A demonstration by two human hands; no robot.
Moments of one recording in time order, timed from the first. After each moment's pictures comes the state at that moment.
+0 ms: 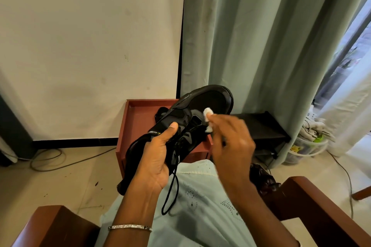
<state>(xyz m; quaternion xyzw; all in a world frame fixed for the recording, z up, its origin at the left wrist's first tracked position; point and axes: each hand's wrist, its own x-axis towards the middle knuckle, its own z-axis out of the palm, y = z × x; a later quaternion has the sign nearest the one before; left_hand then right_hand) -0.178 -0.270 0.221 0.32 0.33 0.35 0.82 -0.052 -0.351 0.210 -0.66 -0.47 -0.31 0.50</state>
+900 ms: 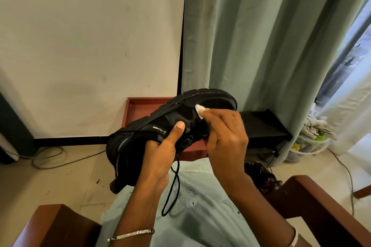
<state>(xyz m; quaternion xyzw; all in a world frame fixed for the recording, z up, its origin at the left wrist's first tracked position) -0.172 -0.281 0.223 0.43 0.35 0.46 0.70 -0.054 -0.336 0.215 -0.62 -0.51 -0.34 0.49</state>
